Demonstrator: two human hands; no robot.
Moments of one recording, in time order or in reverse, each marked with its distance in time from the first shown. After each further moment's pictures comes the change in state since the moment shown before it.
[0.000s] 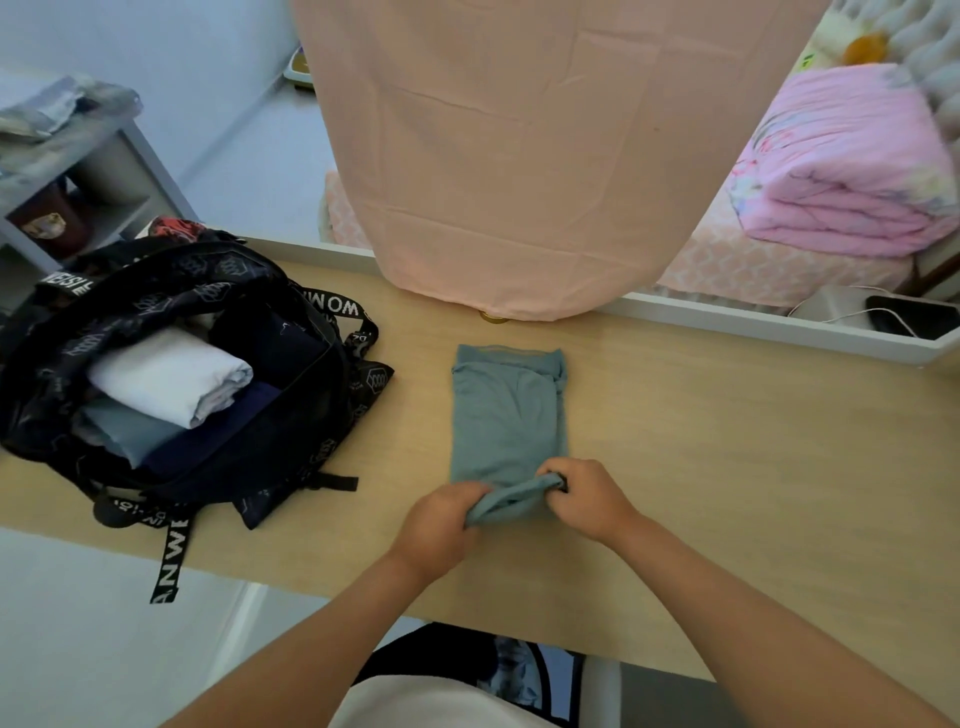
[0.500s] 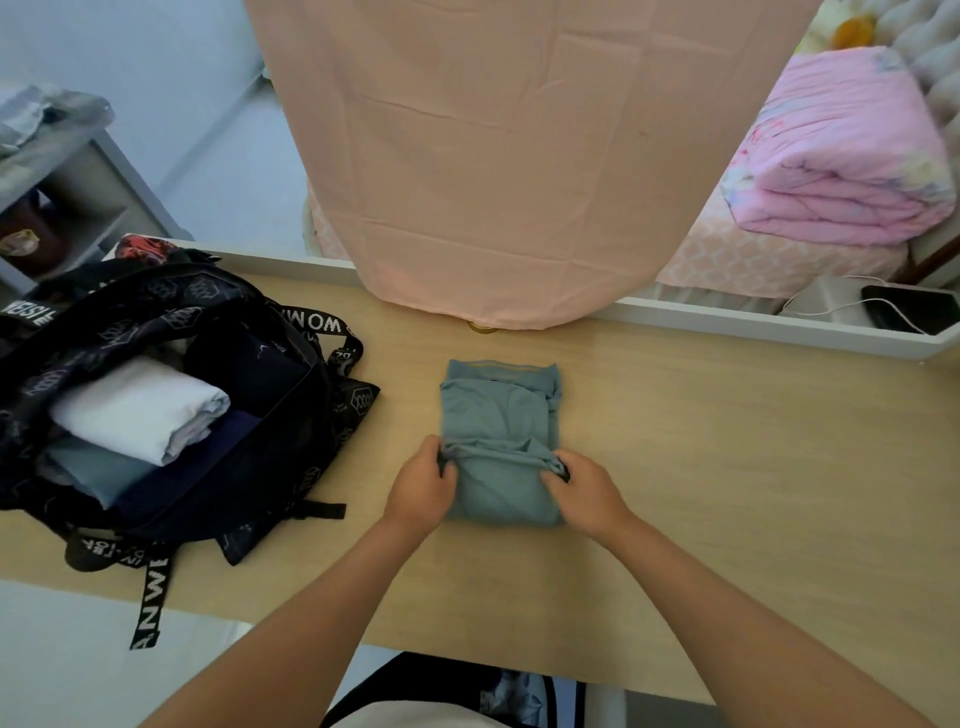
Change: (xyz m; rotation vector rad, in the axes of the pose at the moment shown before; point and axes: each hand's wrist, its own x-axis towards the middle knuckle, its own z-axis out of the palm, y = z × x) left_hand 0.068 0.001 -0.027 -0.164 0.130 -0.485; right_hand 0.028 0.006 -0.007 0.059 0.071 0.288
